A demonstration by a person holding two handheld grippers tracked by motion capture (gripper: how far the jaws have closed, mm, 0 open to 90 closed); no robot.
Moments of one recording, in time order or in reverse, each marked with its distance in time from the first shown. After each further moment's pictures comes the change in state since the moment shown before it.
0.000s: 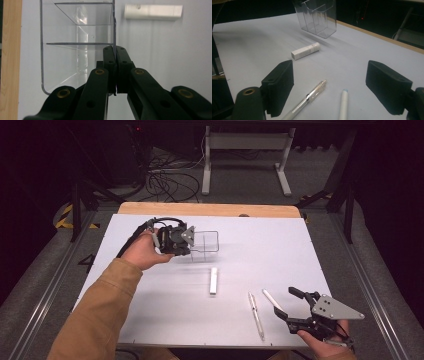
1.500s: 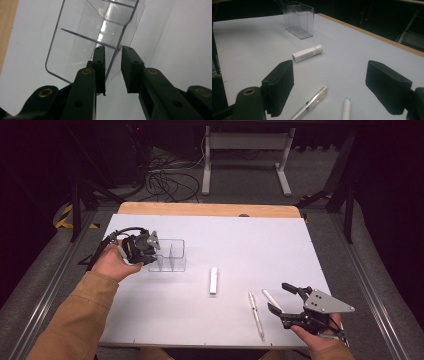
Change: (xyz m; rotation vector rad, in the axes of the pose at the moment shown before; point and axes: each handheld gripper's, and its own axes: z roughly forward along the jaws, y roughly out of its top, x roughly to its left) left arm -0.022 -0.103 -0.008 0.101 0.111 -0.269; right arm -0.001 0.007 0.018 0.005 0.034 -0.031
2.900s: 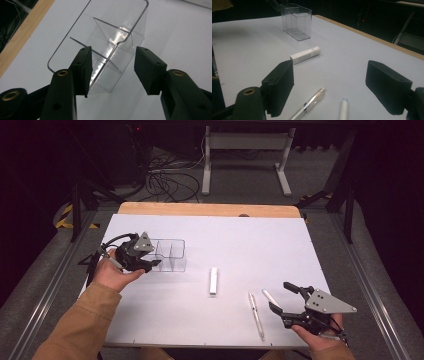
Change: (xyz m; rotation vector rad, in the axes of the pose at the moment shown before) left arm -0.020 -0.019 -0.004 -0.275 0.090 -0.199; right arm 0.000 0.002 -0.002 -0.007 -0.024 -0.003
